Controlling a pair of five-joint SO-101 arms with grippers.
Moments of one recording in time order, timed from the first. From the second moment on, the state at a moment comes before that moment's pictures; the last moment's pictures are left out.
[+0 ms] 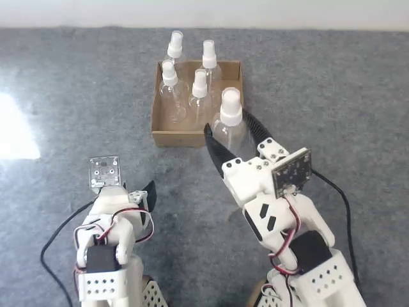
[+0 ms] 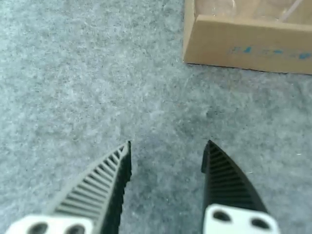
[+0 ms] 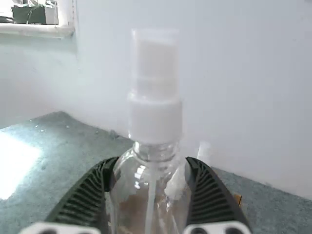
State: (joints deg) left arm -9.9 -102.9 97.1 65.7 7.0; right arm -32.4 -78.1 67.0 19.2 0.3
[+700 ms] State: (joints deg) left arm -9.9 -102.9 97.1 65.7 7.0; right arm -25.8 -42.8 57.1 -2.5 0.2
